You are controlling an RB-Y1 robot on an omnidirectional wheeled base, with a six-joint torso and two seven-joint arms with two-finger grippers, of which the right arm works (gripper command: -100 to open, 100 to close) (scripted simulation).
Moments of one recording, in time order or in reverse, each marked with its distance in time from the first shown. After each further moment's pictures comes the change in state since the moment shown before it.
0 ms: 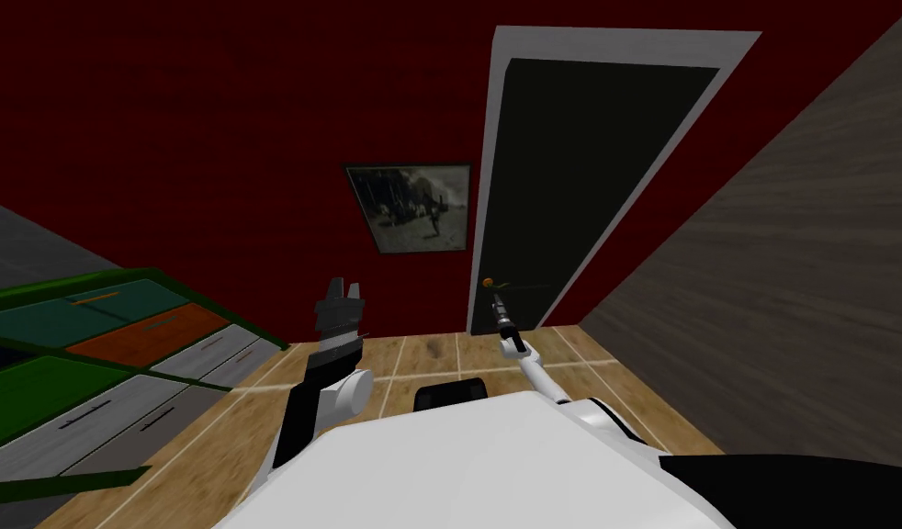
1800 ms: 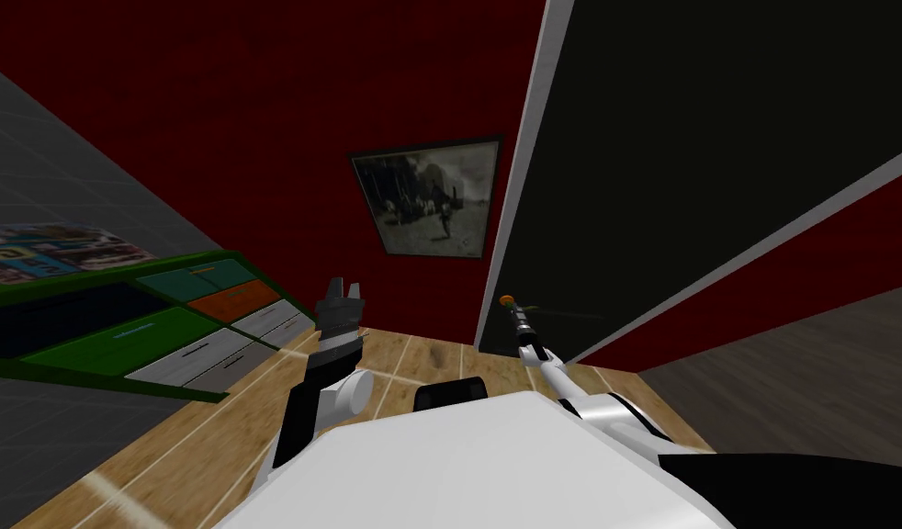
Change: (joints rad) arm -0.012 -0.137 -0.042 0.219 -0.052 -0.091 -0.101
